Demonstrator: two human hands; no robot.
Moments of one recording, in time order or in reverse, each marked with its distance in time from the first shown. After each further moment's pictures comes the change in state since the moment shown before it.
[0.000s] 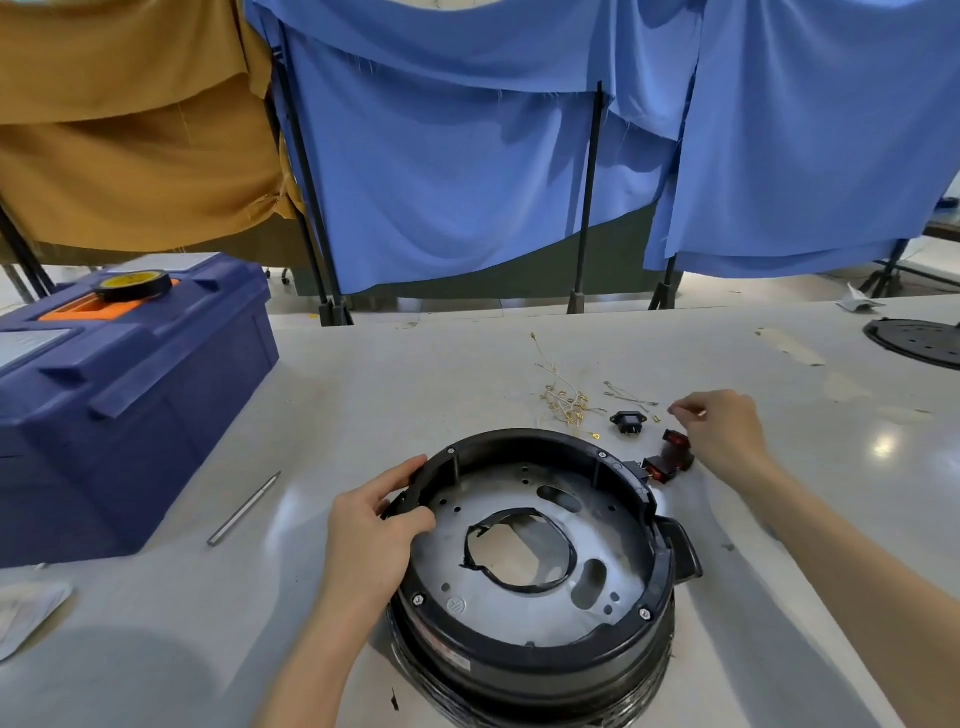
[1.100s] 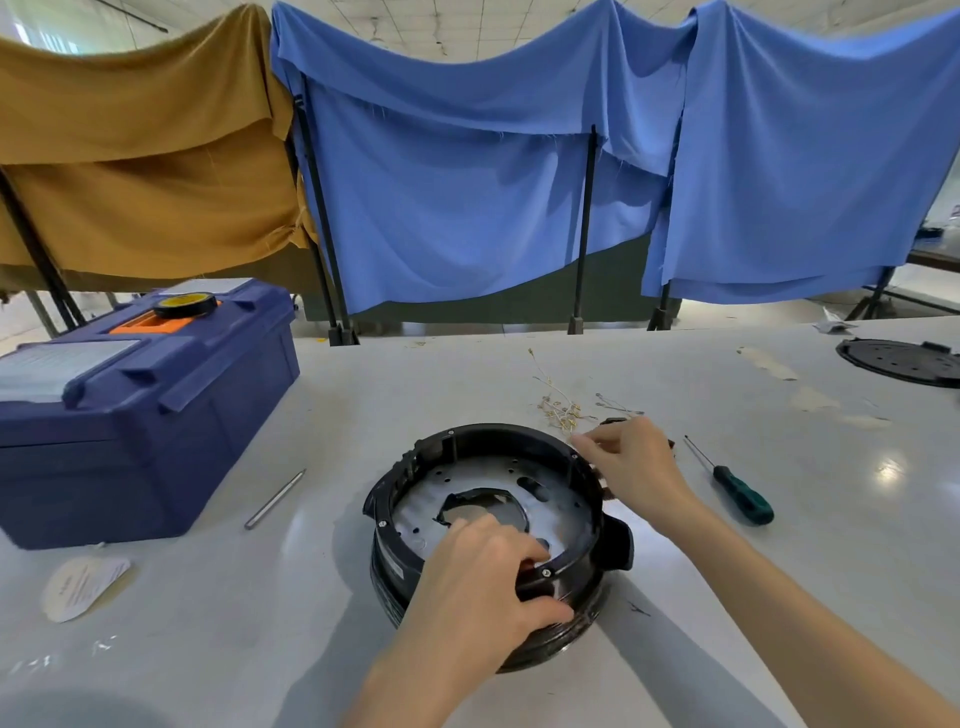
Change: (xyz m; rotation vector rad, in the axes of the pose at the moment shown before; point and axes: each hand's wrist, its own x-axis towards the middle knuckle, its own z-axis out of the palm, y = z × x) left_hand -0.090 0.037 0.025 0.847 -0.383 0.574; right_hand -0.102 -0.074 0.000 0.219 -0.190 -0.140
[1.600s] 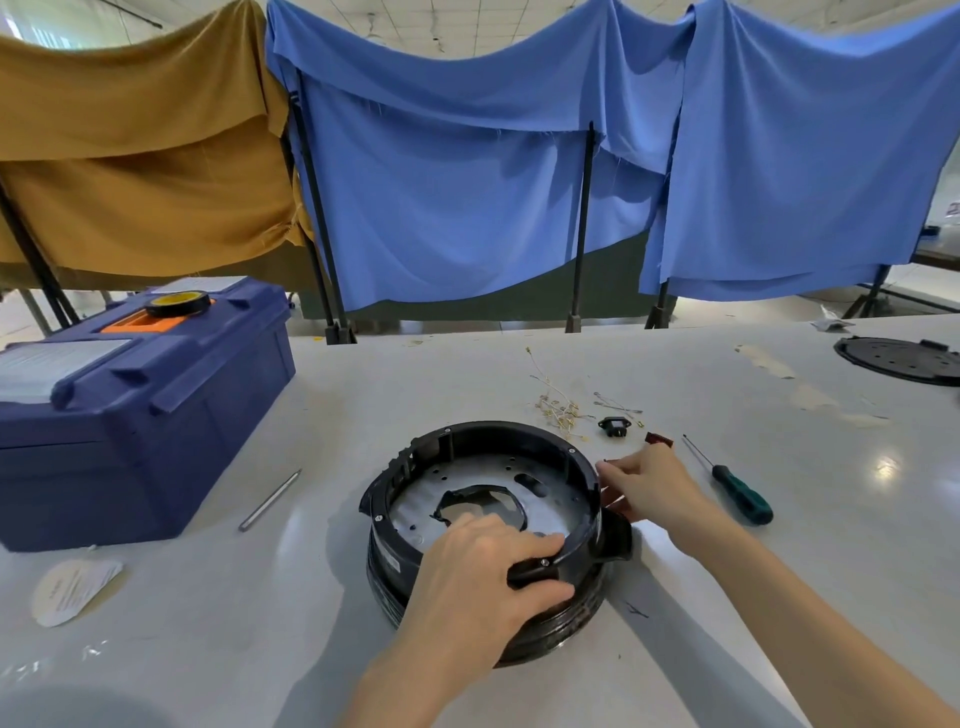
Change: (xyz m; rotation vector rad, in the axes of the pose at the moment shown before) left_hand 0.002 -0.006 0.004 -0.169 0.116 0.040; right_hand -0.003 0.022 -0.008 0.116 -0.122 0.297
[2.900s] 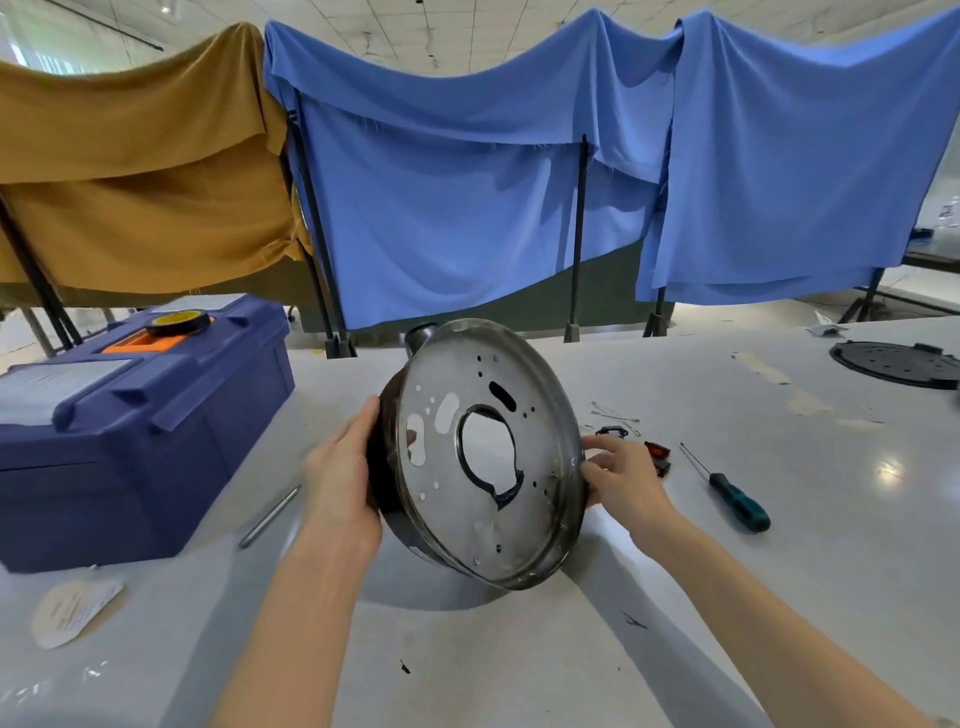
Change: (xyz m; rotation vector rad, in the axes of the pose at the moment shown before) left_hand 0.065 -0.040 -0.067 -1.187 0.584 -0.726; right_hand 0.007 -0.007 0.020 0.311 0.005 -0.170
